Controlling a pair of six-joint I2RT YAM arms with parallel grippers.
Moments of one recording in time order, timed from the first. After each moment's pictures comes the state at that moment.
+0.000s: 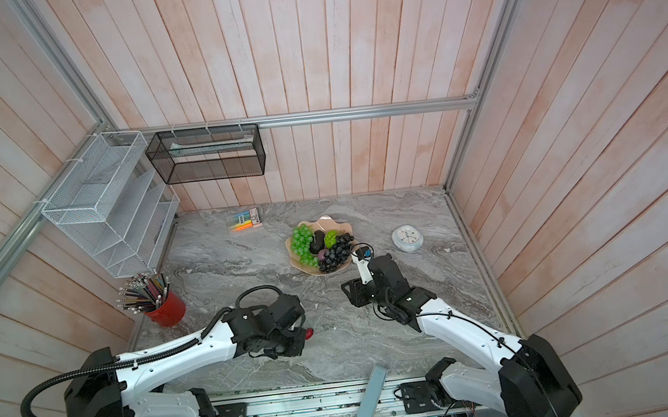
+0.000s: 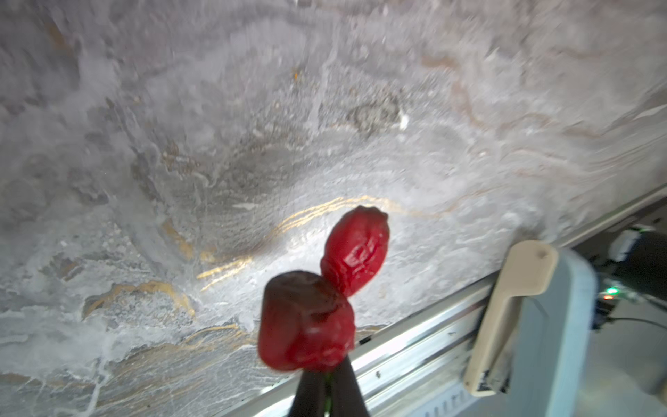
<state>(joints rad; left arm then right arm) -0.96 1.35 0.90 -0.71 0.13 -0.77 0.56 1.11 0.61 -0.12 -0.17 0.39</state>
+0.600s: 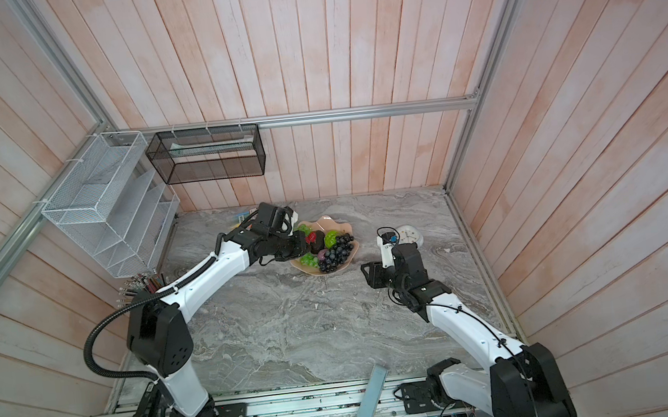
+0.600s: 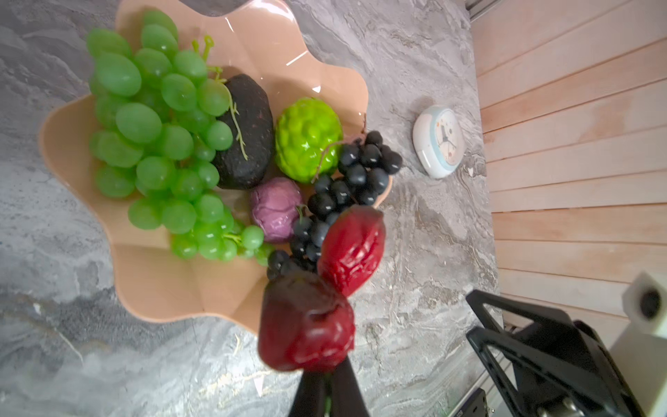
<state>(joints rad) -0.53 1.86 1.59 -0.60 0.32 -0.55 0.34 1.13 0.61 -0.07 -0.24 0.39</state>
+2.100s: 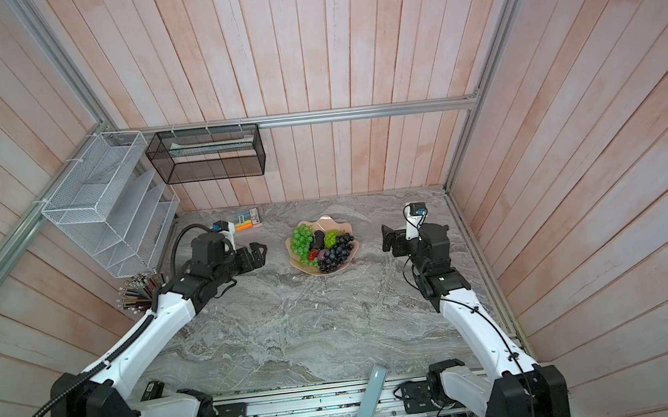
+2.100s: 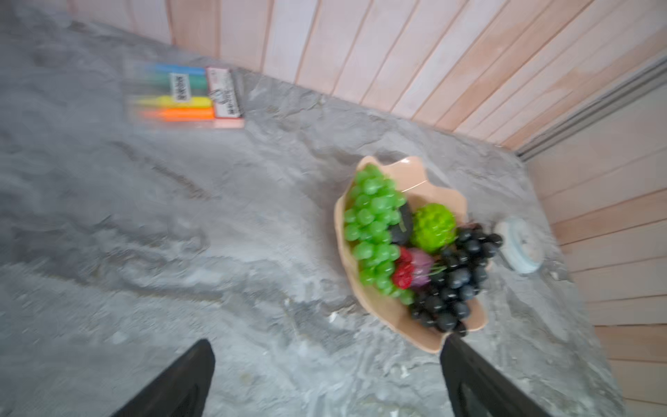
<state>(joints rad) -0.31 1.22 0.85 -0.21 0.01 -0.40 0.12 1.05 0.65 0.17 -0.02 0.09</state>
